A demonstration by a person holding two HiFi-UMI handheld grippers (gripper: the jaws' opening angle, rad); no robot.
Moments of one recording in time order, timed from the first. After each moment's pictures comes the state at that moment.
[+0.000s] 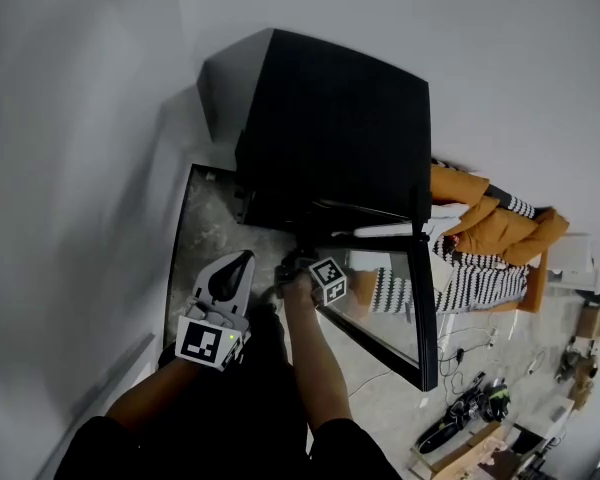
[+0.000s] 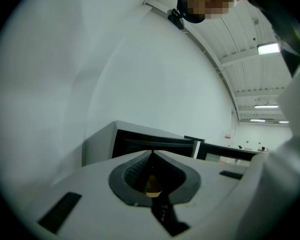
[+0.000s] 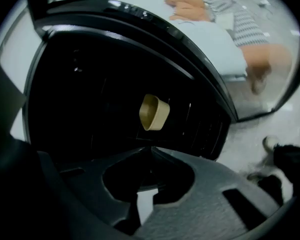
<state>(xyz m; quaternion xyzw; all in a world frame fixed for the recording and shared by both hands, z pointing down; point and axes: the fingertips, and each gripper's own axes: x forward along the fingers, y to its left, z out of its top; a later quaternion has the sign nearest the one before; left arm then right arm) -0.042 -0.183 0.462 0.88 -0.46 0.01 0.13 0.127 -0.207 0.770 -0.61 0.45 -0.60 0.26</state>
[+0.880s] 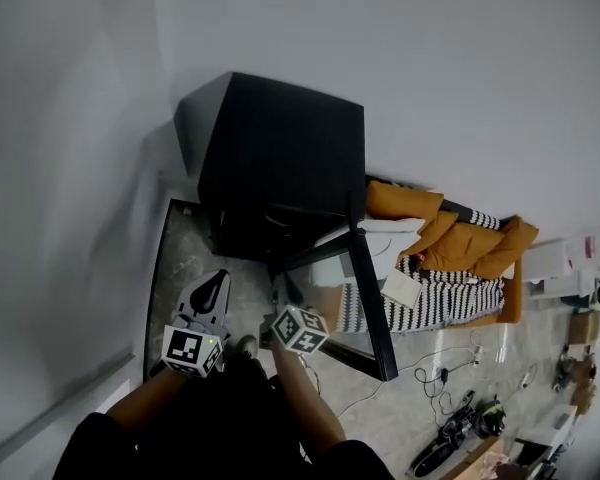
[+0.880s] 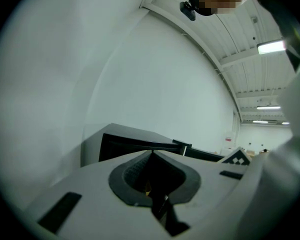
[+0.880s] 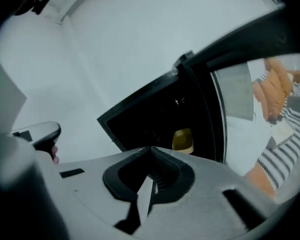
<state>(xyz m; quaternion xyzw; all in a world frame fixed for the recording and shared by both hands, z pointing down) -0.005 -0.119 0.436 0.87 -0.47 0.00 0.13 0.135 -0.123 0.564 -0.63 0.69 -0.36 0.00</state>
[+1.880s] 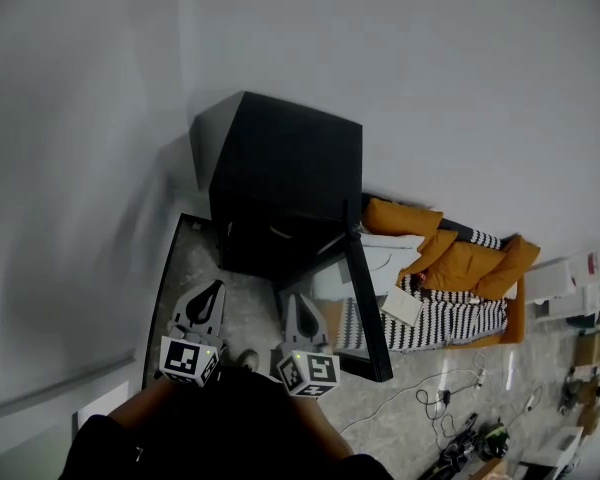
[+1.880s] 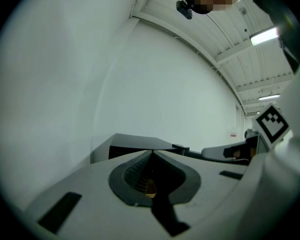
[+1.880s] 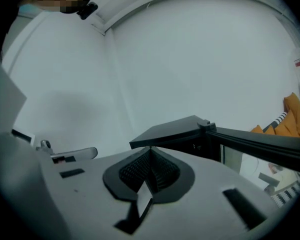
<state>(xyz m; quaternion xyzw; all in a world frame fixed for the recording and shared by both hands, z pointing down) -0.019 -0.076 0.385 0.86 -0.51 0.01 0.09 0.130 -0.058 0.410 -0.61 0.77 -0.18 0.02</state>
